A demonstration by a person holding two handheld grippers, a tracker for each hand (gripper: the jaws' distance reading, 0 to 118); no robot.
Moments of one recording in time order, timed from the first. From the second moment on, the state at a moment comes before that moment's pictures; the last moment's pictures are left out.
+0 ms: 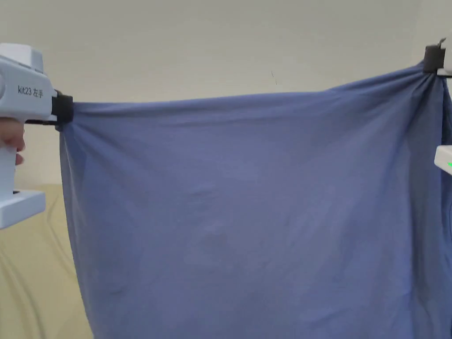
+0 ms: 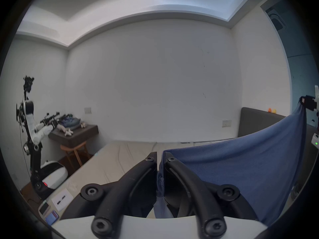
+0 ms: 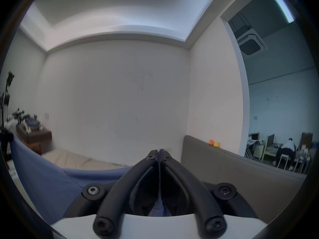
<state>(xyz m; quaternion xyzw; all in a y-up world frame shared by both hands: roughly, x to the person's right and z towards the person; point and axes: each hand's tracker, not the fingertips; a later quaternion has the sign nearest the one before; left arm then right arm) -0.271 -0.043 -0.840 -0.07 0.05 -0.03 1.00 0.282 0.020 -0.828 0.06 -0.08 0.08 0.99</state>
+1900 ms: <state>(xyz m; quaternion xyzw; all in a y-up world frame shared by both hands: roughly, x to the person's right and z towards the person) -0.269 -0.397 -0.668 -0.22 0.01 -0.04 0.97 0.277 -0.370 -0.643 -0.14 0.01 0.08 0.99</state>
